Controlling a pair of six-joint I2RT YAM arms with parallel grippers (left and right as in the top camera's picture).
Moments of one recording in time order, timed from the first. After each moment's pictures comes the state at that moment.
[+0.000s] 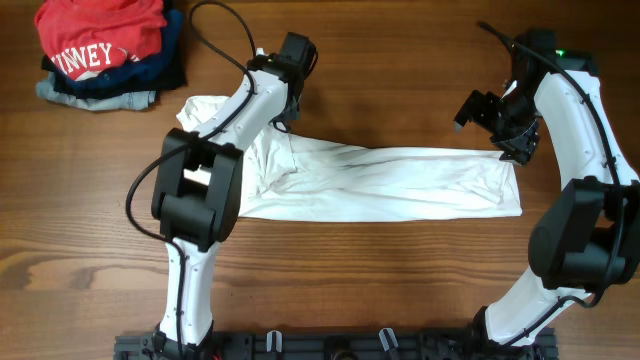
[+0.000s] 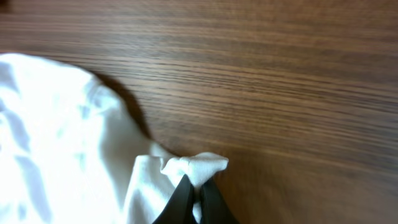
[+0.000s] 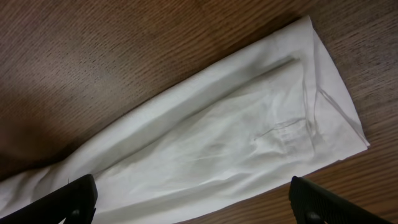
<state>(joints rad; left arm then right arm) -0.39 2.26 1.78 -0.87 -0.40 -0.48 -0.11 1.91 1.59 -1.23 -0.09 0.48</state>
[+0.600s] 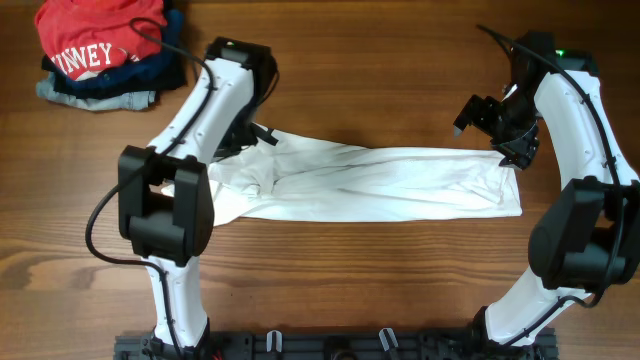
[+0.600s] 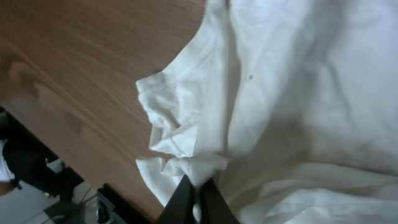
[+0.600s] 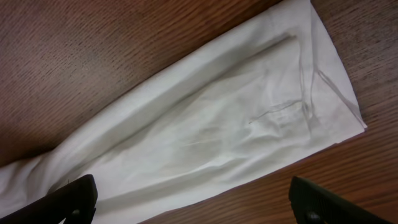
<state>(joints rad) -0.28 2.13 1.79 -1.56 -0.40 -0.71 -0.11 1.91 1.59 -1.28 -0.10 0.49</state>
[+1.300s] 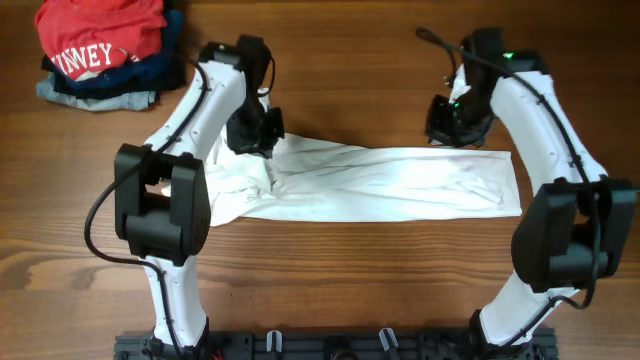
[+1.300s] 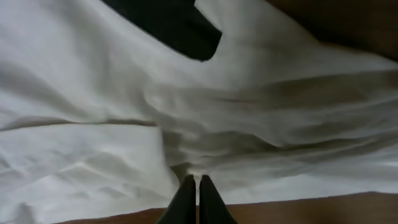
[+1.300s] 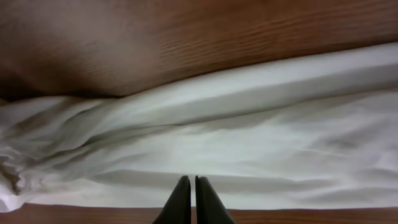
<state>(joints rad) -0.26 2.13 1.72 -1.27 0.21 -0.36 0.07 1.91 1.55 -1.17 -0.21 0.35</state>
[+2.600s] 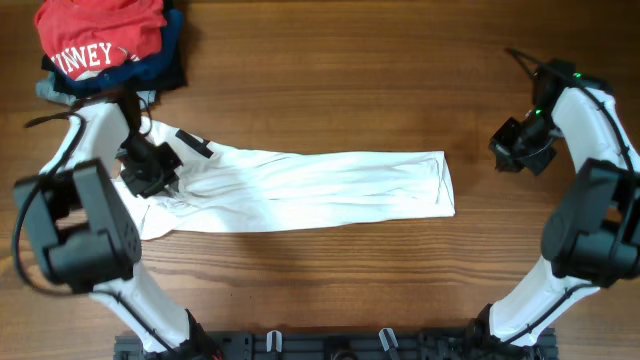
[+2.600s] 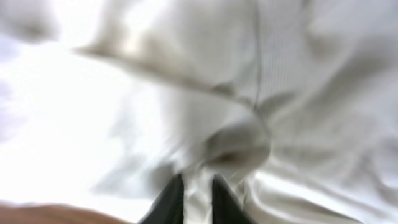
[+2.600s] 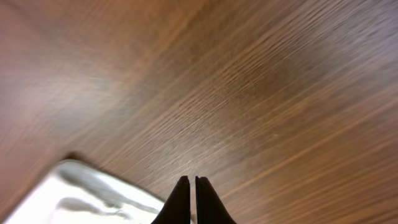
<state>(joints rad) 0.26 1.98 1.35 -1.13 0.08 -0.39 -0.26 1.95 1.47 -1.15 -0.05 0.50</state>
